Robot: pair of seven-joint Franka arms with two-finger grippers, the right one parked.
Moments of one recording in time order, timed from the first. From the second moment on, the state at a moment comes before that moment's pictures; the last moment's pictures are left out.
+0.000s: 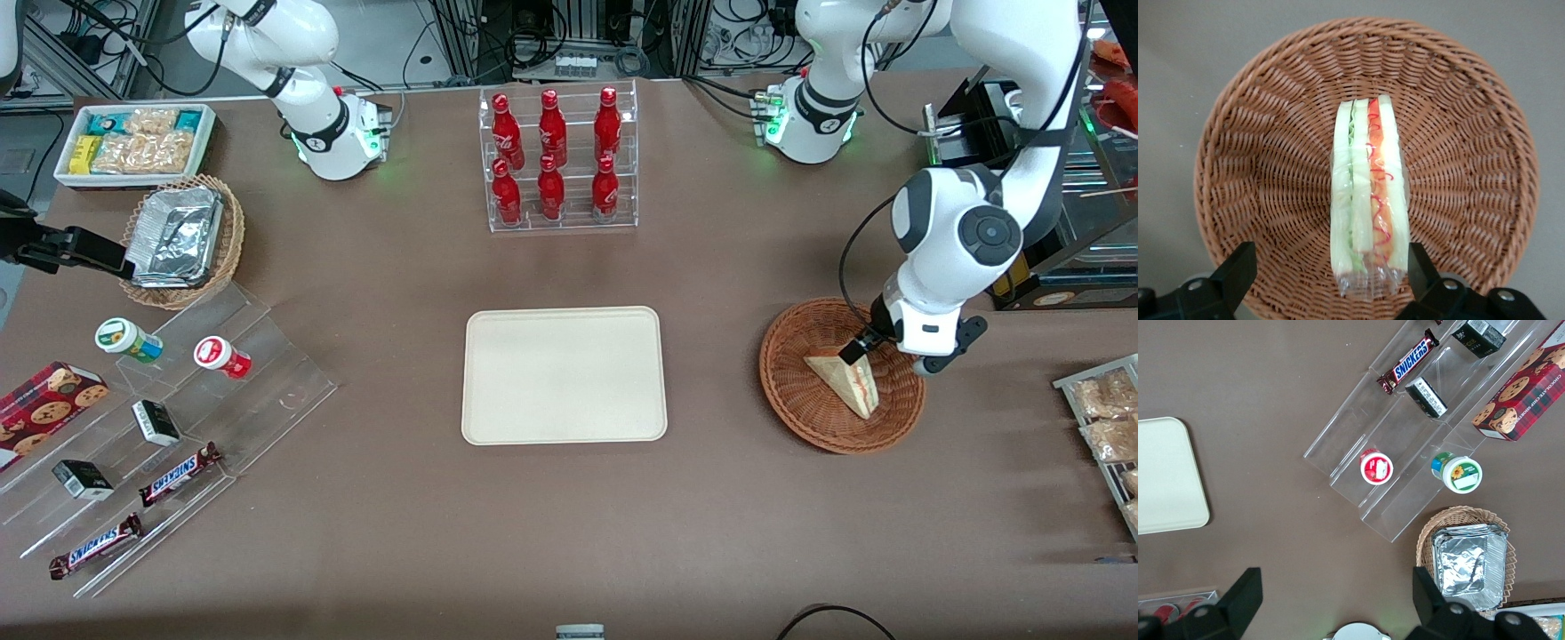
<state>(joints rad) 0.01 0.16 -0.08 -2.29 0.05 2.48 -0.75</state>
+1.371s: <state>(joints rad) 0.00 0.26 -0.09 -2.23 0.05 2.52 -0.82</state>
